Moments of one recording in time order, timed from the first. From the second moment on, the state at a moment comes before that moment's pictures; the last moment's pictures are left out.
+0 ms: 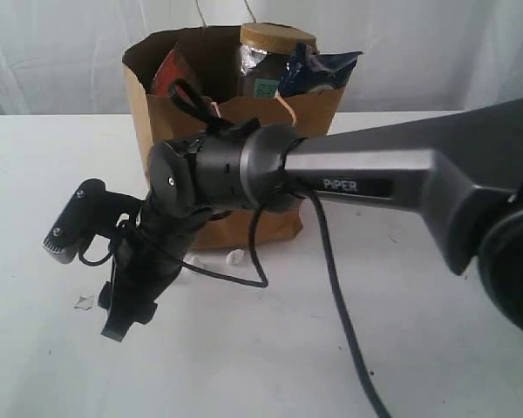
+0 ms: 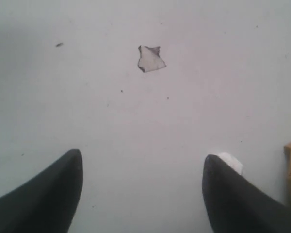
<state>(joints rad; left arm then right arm) -0.04 0.00 0.02 -0.09 0.15 0.21 0.89 2.13 -1.60 0.28 0.65 -0.69</state>
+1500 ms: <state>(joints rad) -0.04 0.00 0.02 -0.09 0.15 0.21 0.81 2.34 -1.85 0.18 0.78 -0.08</state>
